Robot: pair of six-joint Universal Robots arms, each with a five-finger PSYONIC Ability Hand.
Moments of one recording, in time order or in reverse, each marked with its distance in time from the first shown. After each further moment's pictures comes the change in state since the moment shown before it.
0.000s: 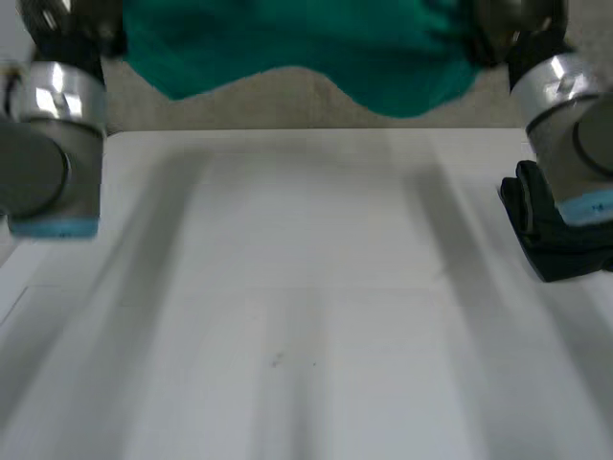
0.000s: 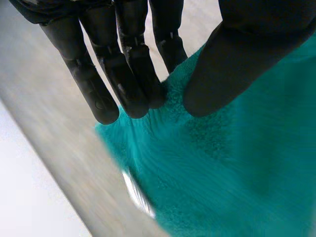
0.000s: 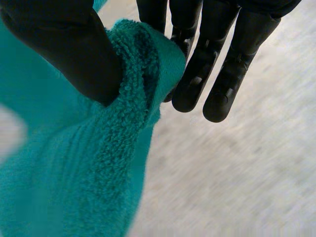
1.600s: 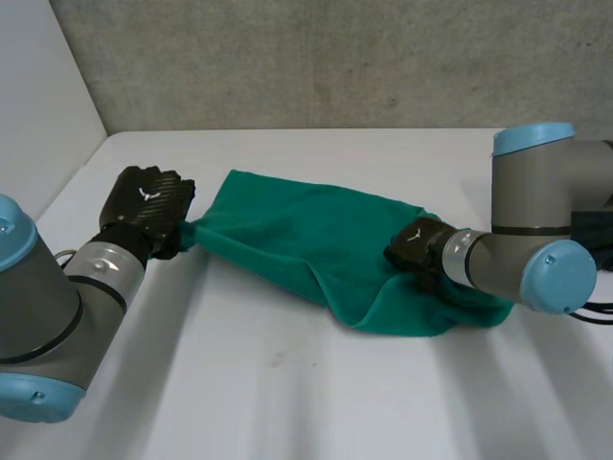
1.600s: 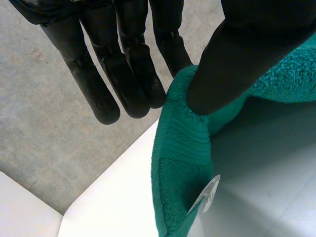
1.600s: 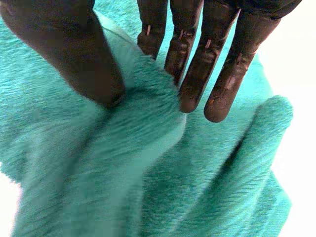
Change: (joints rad) left arm -0.055 0.123 -0.422 -0.410 0.005 -0.026; right arm 0.097 0.328 -0.110 0.911 -0.009 -0.469; left_hand 0.000 0.001 0.000 0.000 0.000; right_hand -0.052 -0.067 -0.085 -0.096 -0.085
